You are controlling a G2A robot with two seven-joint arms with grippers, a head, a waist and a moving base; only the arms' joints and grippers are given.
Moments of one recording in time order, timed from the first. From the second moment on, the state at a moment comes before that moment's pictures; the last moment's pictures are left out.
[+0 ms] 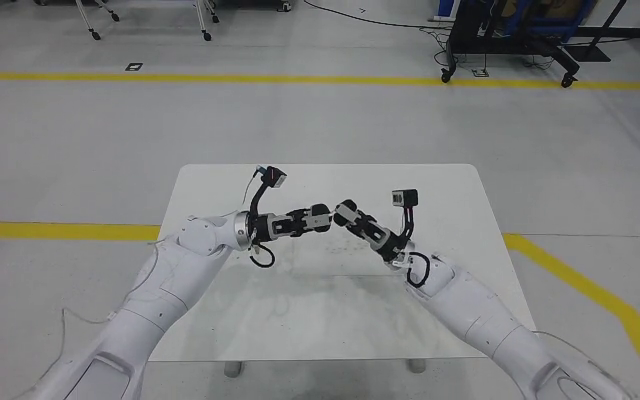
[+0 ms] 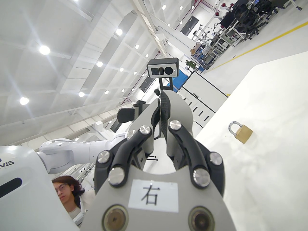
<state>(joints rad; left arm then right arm) 0.81 -1.16 -0.79 -1.08 -0.56 -0.79 -1.03 -1.00 -1.13 0.67 -1.12 0.39 -0.96 0.23</state>
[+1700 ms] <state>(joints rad) 0.77 -1.19 -0.75 -0.95 -0.51 -0.86 -0.96 -1.04 -1.20 0.76 -1.08 0.34 -0.94 0.30</state>
